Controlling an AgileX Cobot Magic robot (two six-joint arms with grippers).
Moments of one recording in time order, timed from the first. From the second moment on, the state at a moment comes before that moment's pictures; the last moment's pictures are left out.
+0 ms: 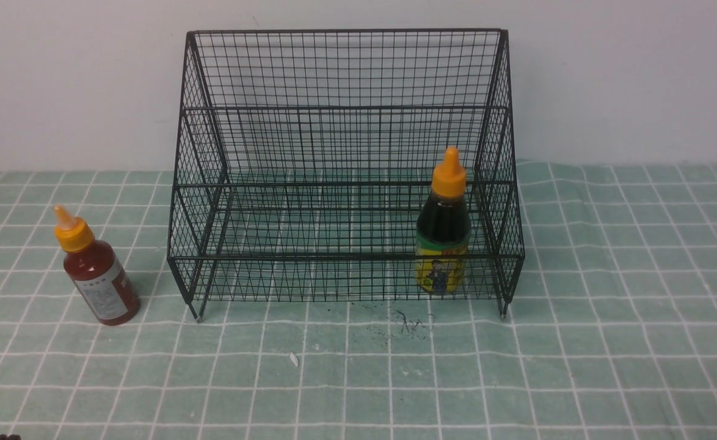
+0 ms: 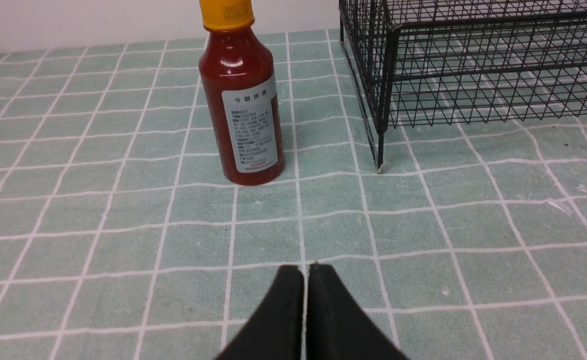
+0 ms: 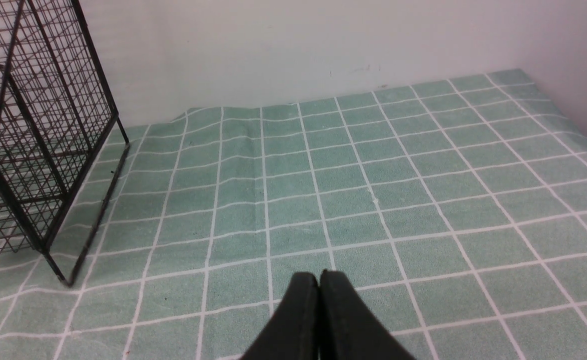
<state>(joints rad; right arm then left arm) -0.03 -0.01 0.02 -0.22 0.39 0.38 -0.04 -0.01 0.03 -0.04 0.38 0.03</state>
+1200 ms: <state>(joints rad) -0.03 -0.01 0.02 -0.22 0.39 0.40 -0.04 0.85 -0.95 -0.29 1.11 0.08</state>
